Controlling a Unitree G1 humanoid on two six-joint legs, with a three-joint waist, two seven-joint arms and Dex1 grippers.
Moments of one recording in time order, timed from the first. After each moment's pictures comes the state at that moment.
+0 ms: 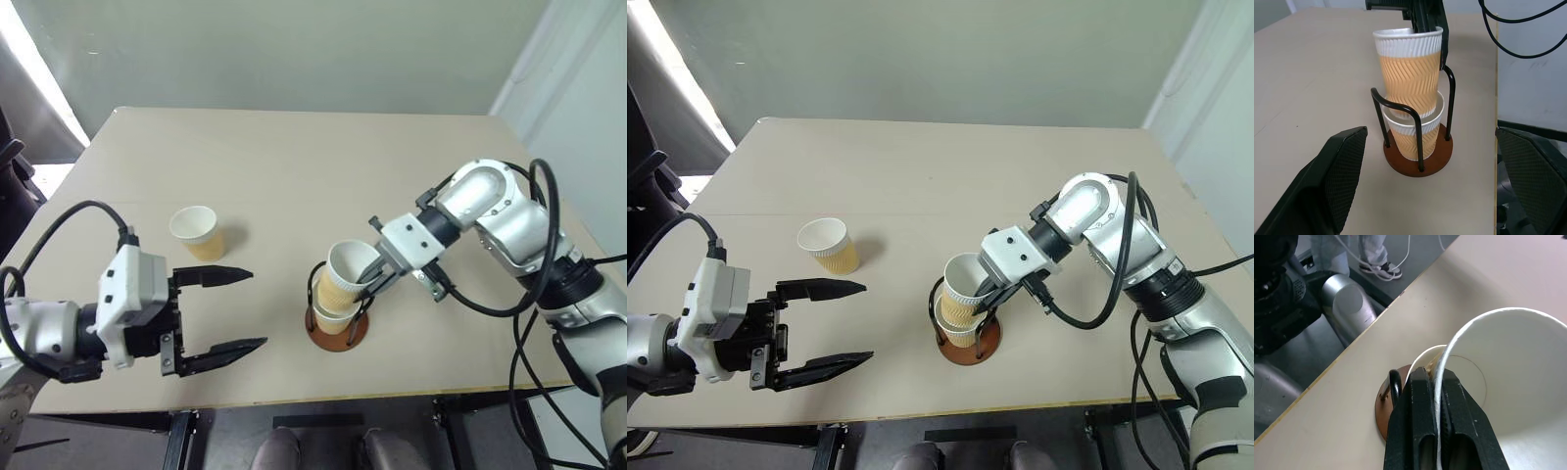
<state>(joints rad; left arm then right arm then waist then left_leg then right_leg) 0.14 0.99 0.59 -0.71 -0.88 0.59 -1.07 -1.05 -0.70 0.56 0.01 0.35 0.10 1.61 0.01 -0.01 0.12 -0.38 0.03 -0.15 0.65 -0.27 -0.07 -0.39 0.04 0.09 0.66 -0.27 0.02</state>
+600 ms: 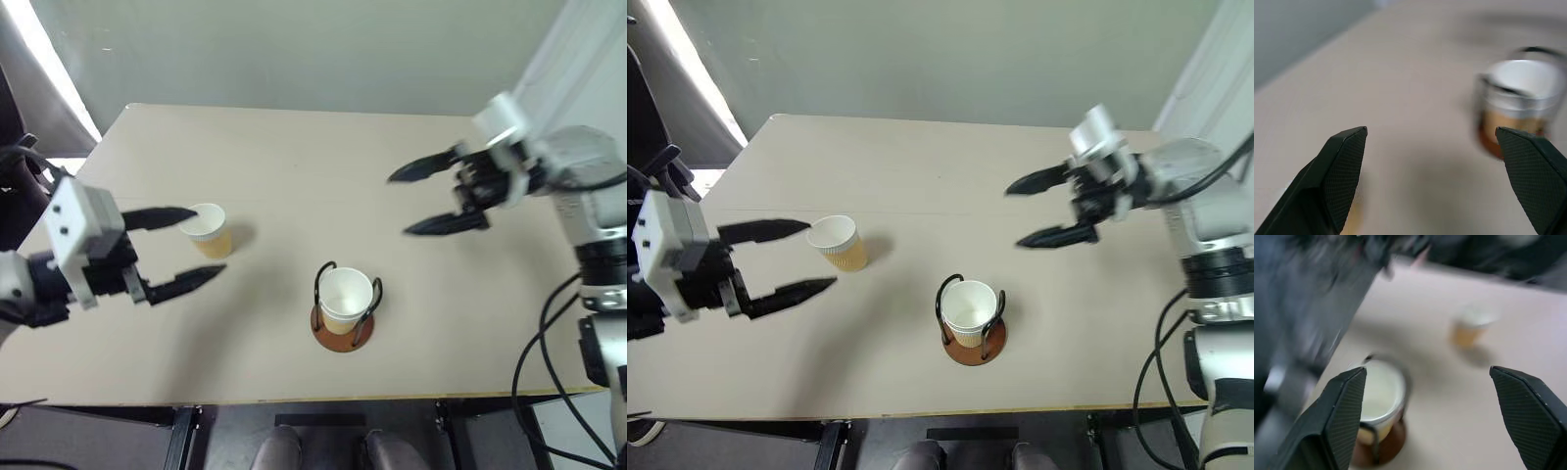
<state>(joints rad) -0.07 1.08 0.60 -0.46 -0.73 0.59 -0.94 -0.97 -0.82 0.04 0.27 0.61 0.45 1.54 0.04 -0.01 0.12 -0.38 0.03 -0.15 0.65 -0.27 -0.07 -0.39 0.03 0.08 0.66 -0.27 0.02</state>
